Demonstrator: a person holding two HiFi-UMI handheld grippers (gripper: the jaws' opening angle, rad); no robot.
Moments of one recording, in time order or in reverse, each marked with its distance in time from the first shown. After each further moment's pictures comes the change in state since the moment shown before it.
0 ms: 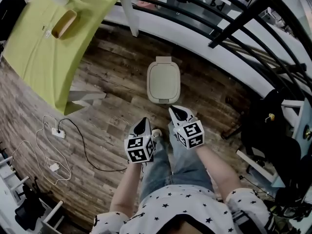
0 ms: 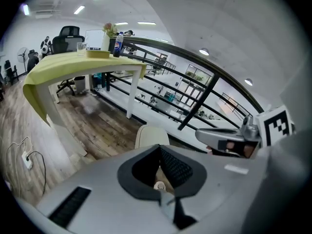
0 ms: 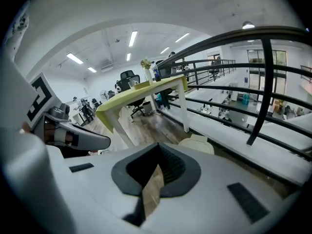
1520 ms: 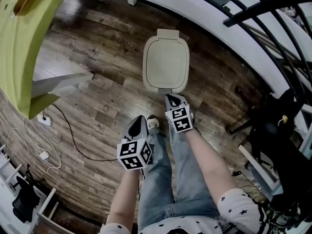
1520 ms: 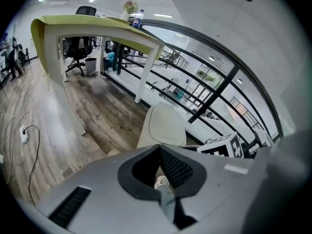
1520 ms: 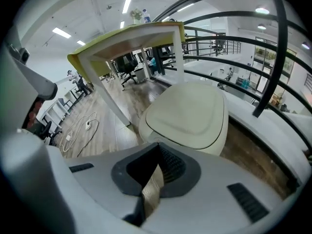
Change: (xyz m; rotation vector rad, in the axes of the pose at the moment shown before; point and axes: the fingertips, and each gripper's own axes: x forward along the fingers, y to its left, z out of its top) left arm 0.109 0.063 -0.107 -0.143 0.064 0.053; right arm 0.173 -0.067 -0.225 -0.015 0.334 -0.046
